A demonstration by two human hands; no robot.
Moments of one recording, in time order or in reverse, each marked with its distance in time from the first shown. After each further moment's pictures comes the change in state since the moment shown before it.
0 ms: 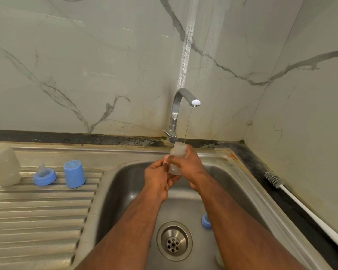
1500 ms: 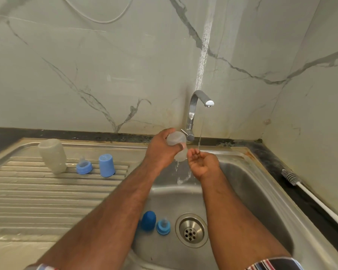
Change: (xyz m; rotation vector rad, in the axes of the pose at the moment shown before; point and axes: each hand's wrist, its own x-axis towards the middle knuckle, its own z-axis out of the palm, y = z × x) left_hand -0.037 0.088 -0.009 0.951 0.004 0.555; right_hand 0.004 -0.008 0.011 1.391 0.103 0.518
